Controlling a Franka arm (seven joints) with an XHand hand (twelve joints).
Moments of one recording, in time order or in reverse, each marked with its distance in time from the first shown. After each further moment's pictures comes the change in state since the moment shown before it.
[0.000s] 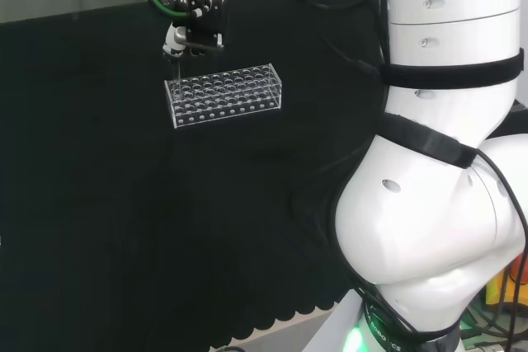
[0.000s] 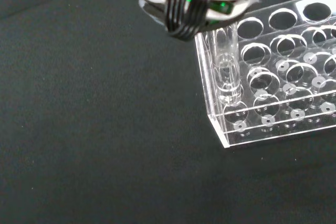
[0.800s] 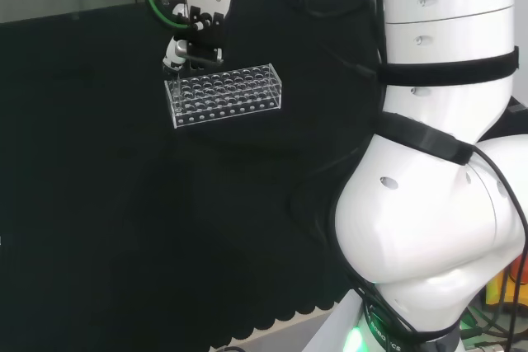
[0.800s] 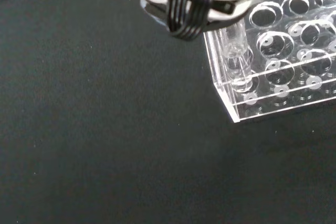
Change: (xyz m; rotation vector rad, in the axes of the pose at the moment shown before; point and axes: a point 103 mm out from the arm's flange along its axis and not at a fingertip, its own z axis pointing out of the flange) arm -0.004 0.008 0.029 0.039 0.048 -0.003
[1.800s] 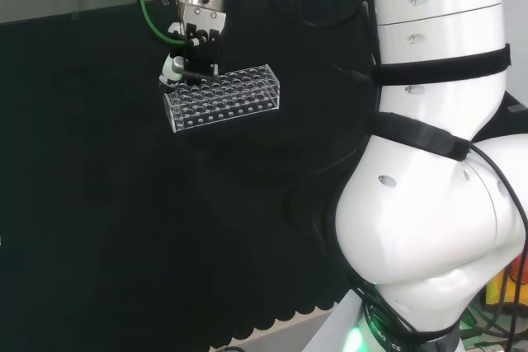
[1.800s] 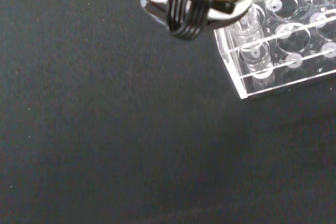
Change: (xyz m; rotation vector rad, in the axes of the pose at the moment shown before) arm 0.001 0.003 0.031 0.056 -0.003 -0.013
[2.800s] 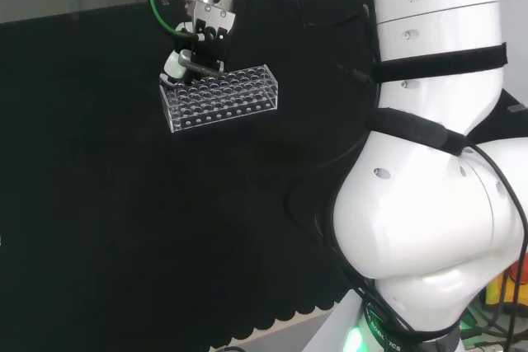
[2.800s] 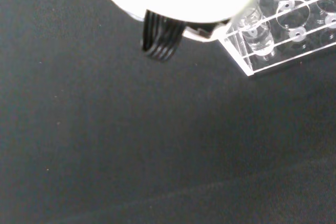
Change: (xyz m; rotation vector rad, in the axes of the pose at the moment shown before) arm -0.007 -0.001 -0.006 0.100 0.107 -0.015
